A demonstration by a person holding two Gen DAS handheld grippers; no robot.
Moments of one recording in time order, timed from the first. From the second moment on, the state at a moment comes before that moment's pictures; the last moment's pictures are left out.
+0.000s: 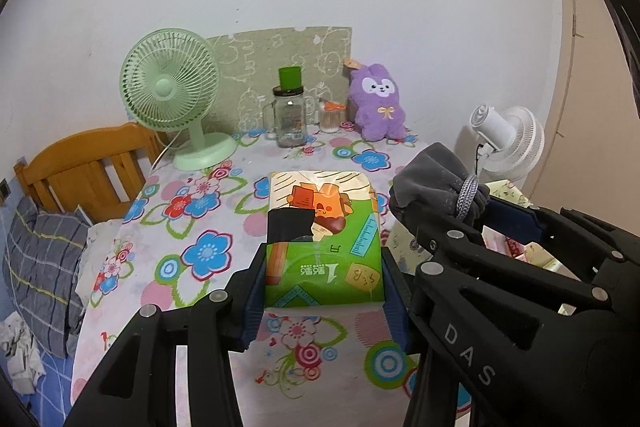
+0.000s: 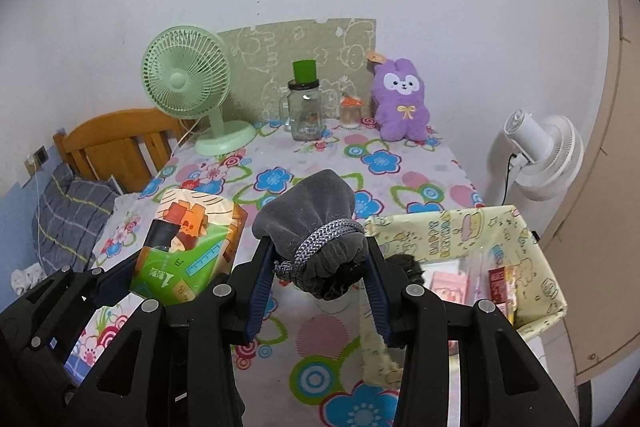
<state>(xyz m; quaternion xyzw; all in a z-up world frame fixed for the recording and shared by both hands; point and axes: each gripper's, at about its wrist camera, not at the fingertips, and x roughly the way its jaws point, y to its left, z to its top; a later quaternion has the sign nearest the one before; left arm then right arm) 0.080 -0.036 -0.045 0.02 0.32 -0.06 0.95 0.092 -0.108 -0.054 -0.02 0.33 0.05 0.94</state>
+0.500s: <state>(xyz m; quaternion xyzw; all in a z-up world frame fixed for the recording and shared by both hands) 0.089 -0.088 -0.040 0.04 0.31 -0.09 0.95 0.096 -0.164 -0.044 -0.01 0.32 0.03 0.95</state>
